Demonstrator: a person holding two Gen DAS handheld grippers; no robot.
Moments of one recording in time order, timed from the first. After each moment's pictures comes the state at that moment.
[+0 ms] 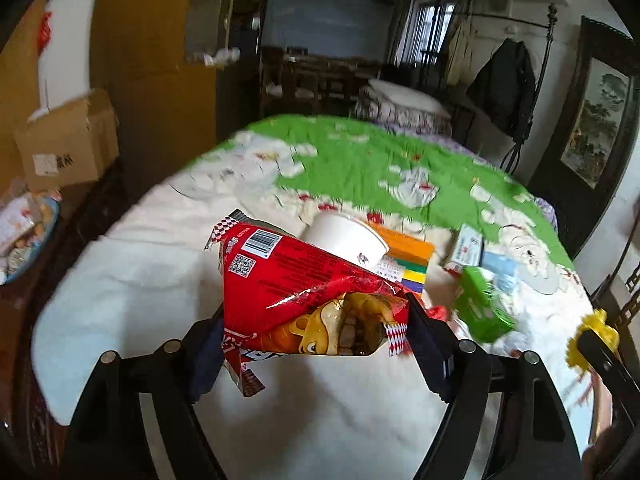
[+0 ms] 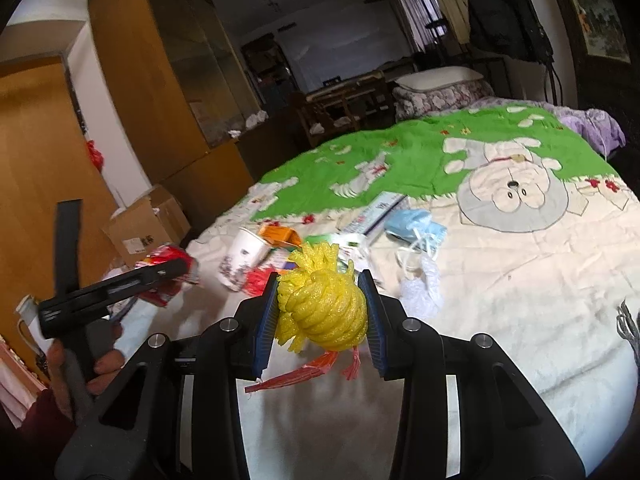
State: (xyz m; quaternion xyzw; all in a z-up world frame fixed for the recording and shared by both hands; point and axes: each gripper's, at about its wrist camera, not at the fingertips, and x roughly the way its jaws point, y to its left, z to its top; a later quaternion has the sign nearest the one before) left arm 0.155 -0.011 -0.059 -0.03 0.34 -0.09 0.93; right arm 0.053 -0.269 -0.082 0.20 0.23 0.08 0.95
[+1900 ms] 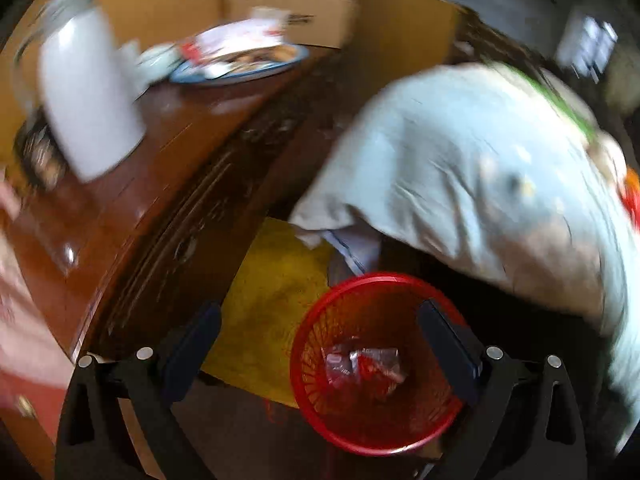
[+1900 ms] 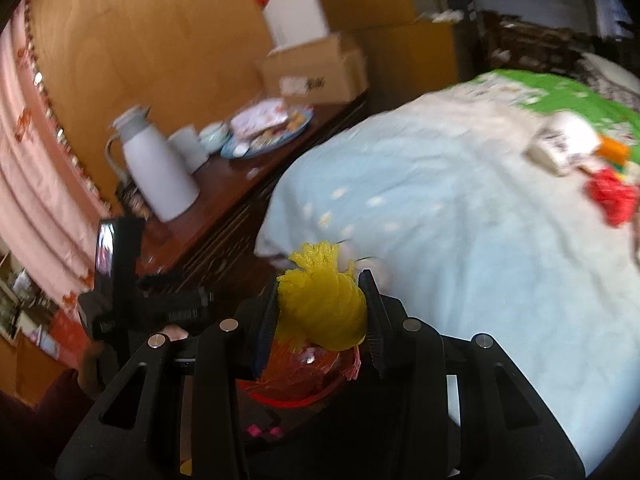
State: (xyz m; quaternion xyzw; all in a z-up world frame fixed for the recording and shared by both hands) left arm -0.041 0.298 -0.183 -0.13 0.45 0.17 0.87; right arm 0.016 0.053 -0.120 0.01 0.38 0.36 0.85
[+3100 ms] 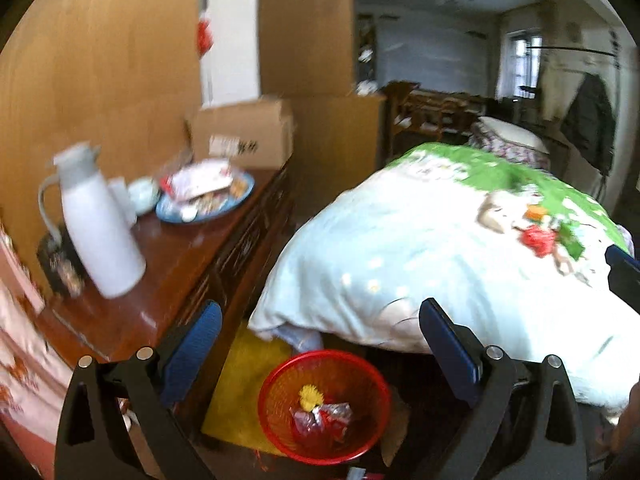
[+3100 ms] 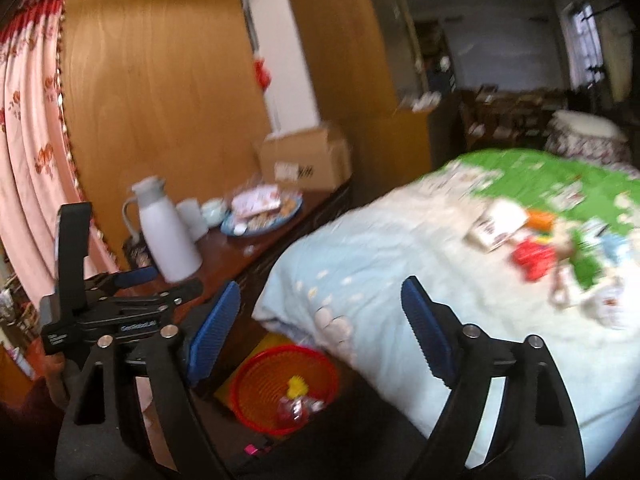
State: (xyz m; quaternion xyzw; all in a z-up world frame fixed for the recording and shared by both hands) left arm -0.096 0.168 -0.031 -0.01 0.29 0.11 0.95; right arm -0.066 -0.067 -0.026 0.06 0.20 0.29 0.93
